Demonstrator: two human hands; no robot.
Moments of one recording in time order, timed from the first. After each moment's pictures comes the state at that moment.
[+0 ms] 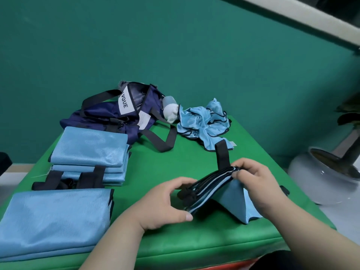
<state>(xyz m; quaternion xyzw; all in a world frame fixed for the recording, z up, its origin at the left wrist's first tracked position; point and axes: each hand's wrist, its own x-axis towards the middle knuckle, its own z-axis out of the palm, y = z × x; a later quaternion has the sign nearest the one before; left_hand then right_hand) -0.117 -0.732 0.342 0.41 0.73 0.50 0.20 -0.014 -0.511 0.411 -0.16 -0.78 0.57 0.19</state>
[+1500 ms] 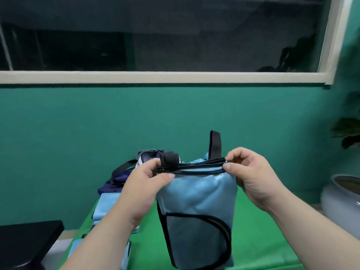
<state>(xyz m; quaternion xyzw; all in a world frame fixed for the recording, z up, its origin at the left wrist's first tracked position) 0.003 -0.755 0.573 0.32 0.66 0.68 -0.01 0.078 -0.517 0.581 0.06 -0.66 0.69 0.27</state>
